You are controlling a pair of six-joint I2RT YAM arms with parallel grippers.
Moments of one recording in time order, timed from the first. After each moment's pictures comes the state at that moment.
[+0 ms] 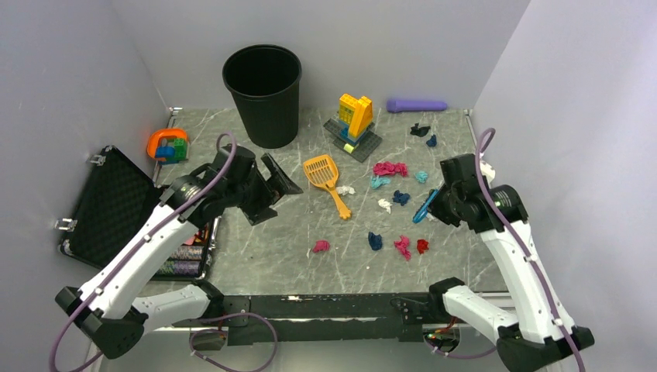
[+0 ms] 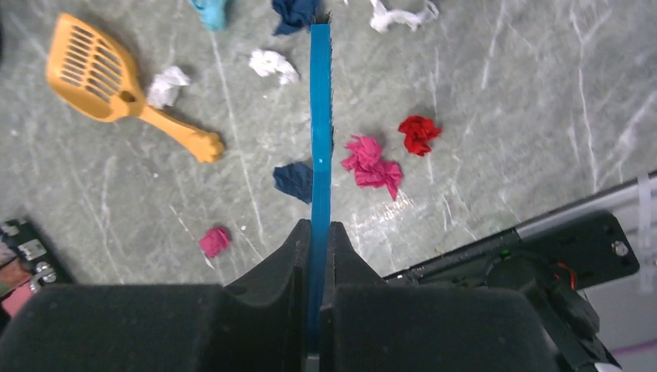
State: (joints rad) left arm -0.64 1.05 1.25 -0.91 0.07 -1.26; right arm 0.32 0.92 1.24 -1.28 0.27 0.89
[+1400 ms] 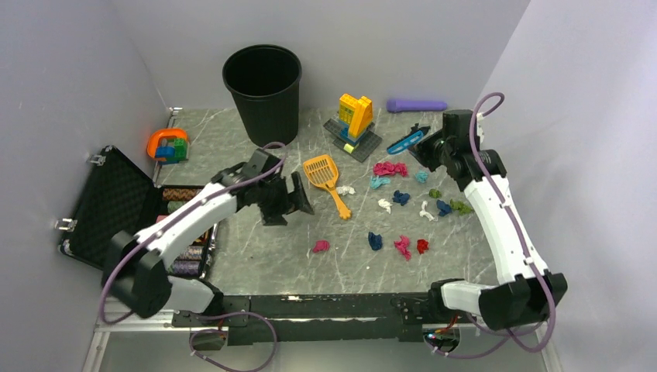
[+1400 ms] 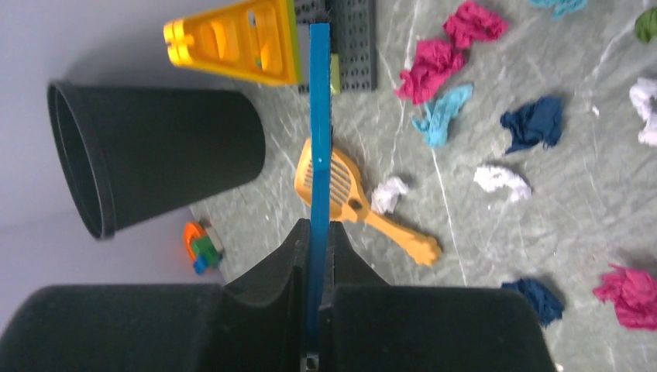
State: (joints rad) left arm -0.55 1.28 1.02 -0.75 0.30 -0.84; right arm 0.18 1.21 1.31 -0.76 0.07 1.12
